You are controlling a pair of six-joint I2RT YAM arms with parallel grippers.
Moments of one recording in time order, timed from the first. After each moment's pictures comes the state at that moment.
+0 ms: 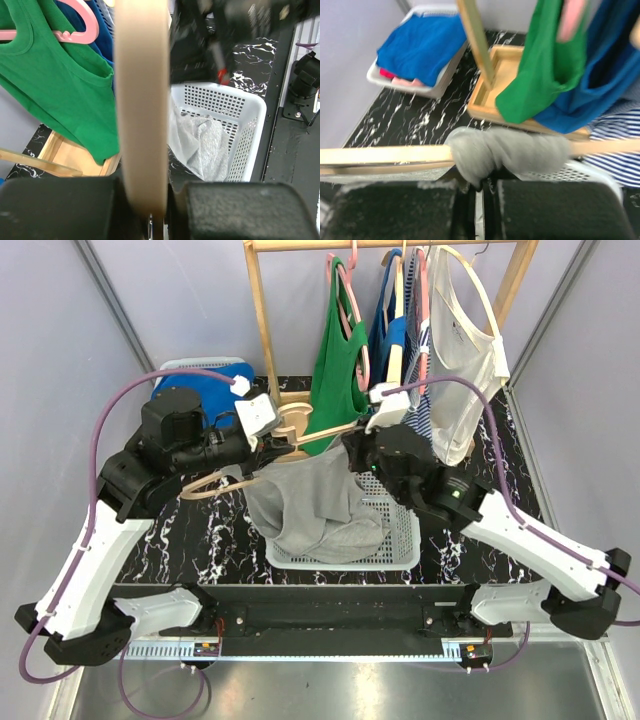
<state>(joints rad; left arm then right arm) -0.63 1.12 1.66 -0.84 0.50 0.34 1.01 1.24 1.40 -0.40 0.54 0.37</state>
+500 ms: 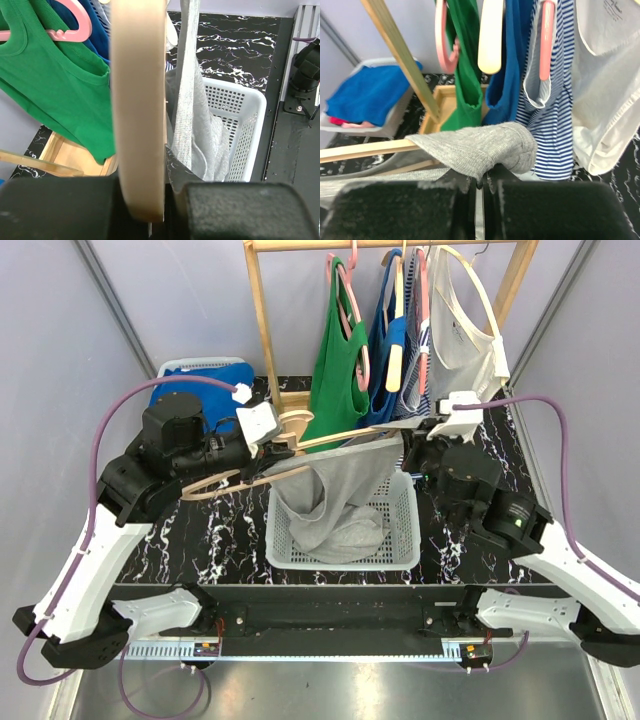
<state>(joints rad) -0.64 1.10 1.62 -0.84 0.49 0.37 1.02 0.97 1.31 -0.42 0.81 0.25</state>
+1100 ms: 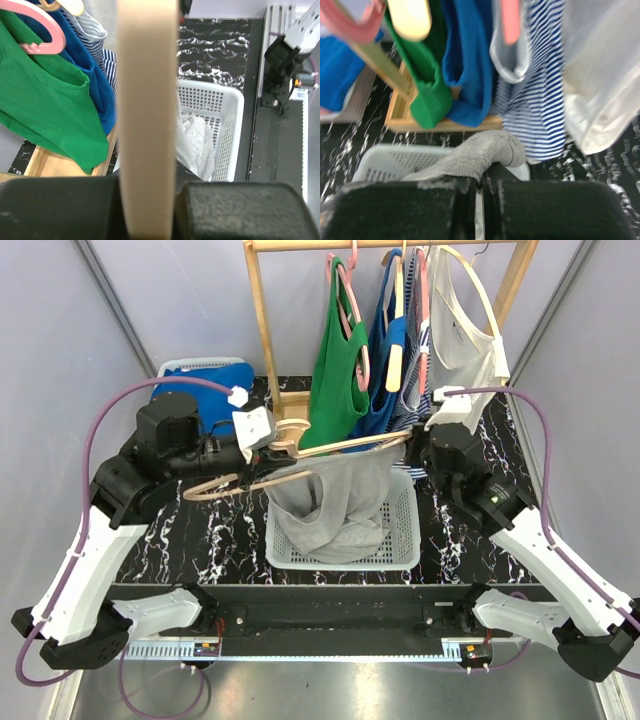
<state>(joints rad) -0.64 1.09 1.65 -0.88 0.60 0.38 0.69 1.03 1.21 -0.46 0.55 0.33</state>
